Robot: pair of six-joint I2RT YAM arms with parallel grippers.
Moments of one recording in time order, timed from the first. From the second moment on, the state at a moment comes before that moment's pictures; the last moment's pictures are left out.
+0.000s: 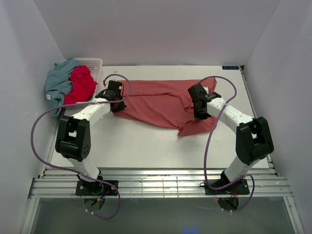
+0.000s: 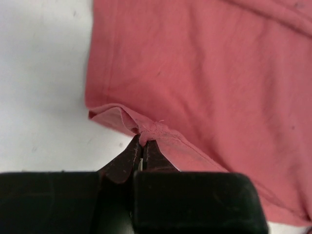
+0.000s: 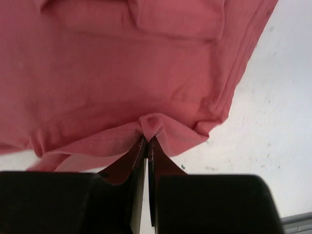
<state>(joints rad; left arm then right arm) -0.26 1.68 1.16 -0.43 -0.20 -0.56 0.46 1.61 1.17 -0.75 0.34 0.37</state>
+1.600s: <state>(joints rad) -0.08 2.05 1.60 -0.40 -0.13 -0.47 0.20 2.14 2.02 -0.70 0.32 0.13</state>
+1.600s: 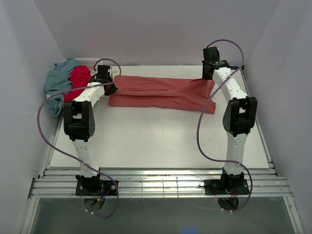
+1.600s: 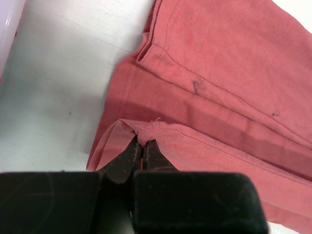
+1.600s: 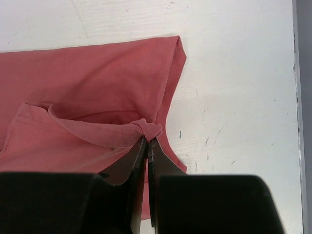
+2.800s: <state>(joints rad) -0.32 2.11 1.77 -0.26 -0.24 -0.47 0.19 2.07 1.84 -0.57 0.36 0.09</state>
